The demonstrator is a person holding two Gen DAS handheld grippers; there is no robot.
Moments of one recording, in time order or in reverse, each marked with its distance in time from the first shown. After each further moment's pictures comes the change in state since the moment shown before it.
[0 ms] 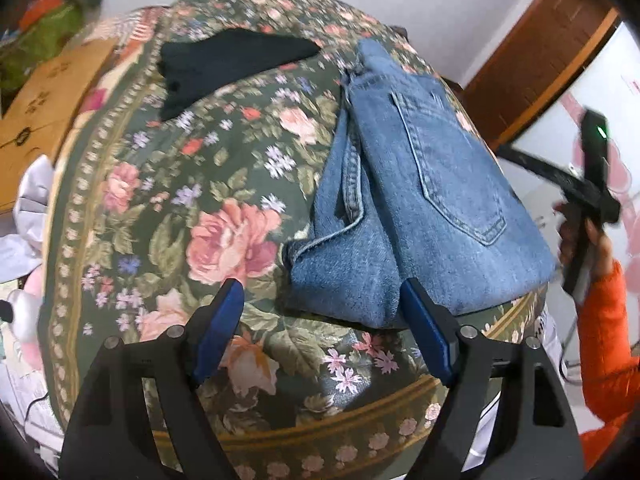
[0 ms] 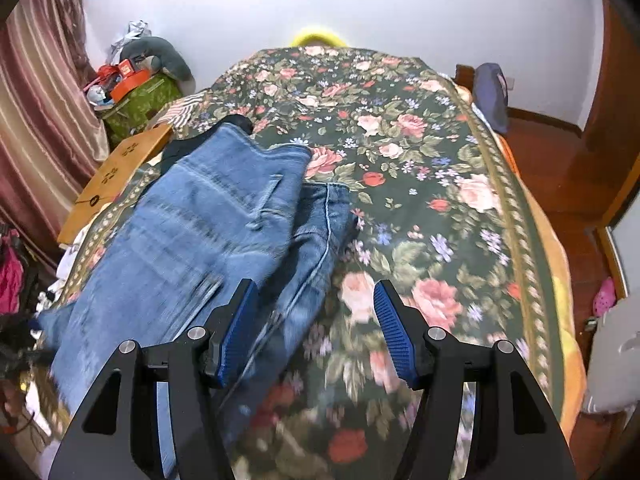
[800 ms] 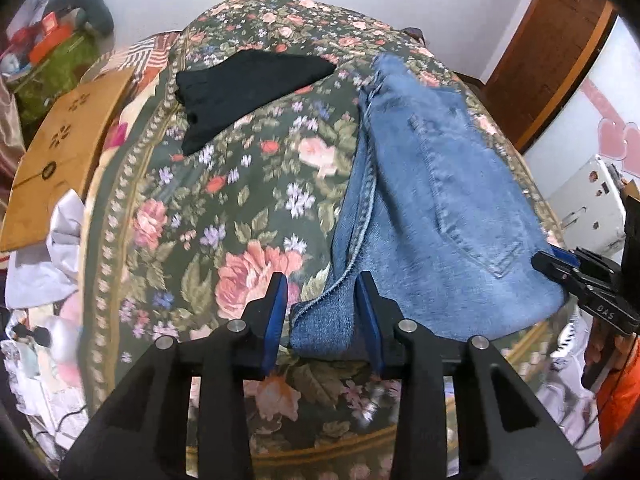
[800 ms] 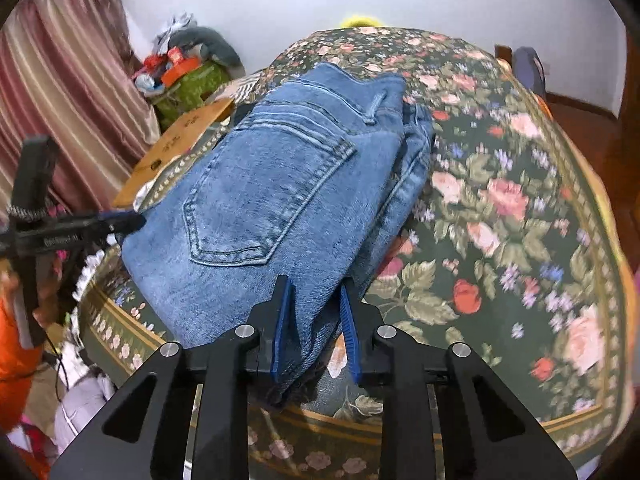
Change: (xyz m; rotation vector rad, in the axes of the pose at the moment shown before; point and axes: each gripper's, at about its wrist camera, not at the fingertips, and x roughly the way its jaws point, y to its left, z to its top) left arm -0.008 -0.011 0.025 0.061 -0.024 0.117; right arm -0.017 0.051 -0.060 -0.033 0.024 0.160
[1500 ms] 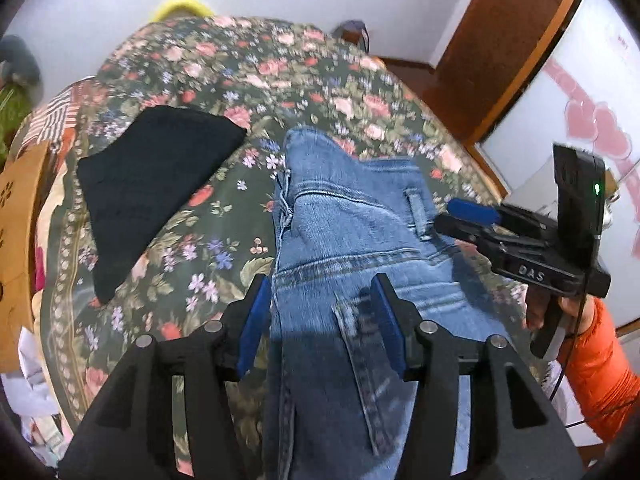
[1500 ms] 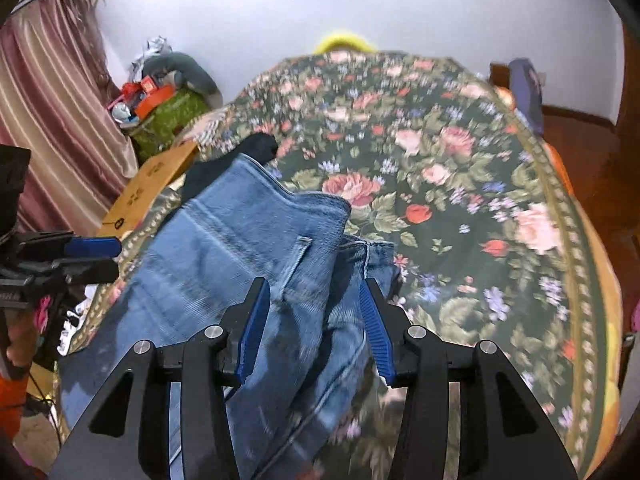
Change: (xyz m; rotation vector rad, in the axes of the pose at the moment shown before) left arm 0.083 -0.057 0.140 0.165 0.060 -0.123; right arm 0.086 -0.082 0.118 0.074 -0.029 0.006
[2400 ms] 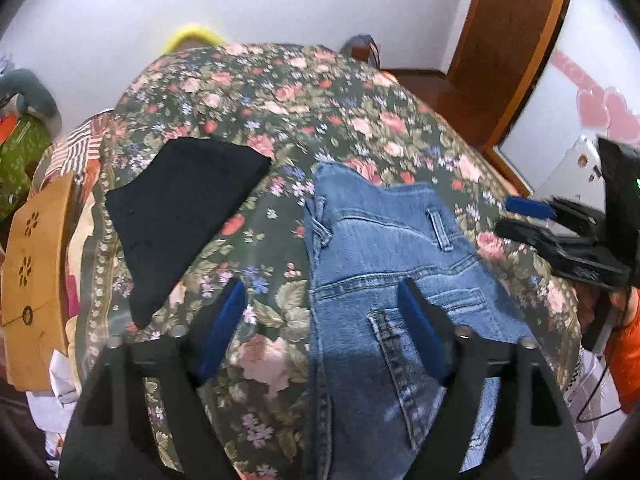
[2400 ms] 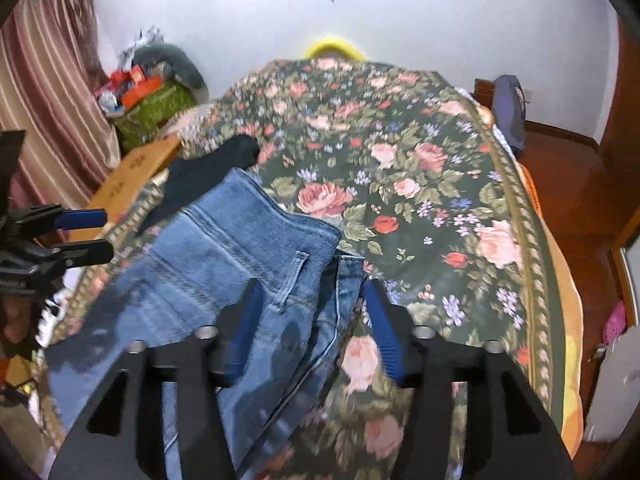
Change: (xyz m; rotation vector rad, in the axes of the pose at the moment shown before) left arm -0.027 0.006 0.002 0.045 -0.088 0.100; right arm -0.057 0.009 -0.006 -0.048 -0.042 -0.096
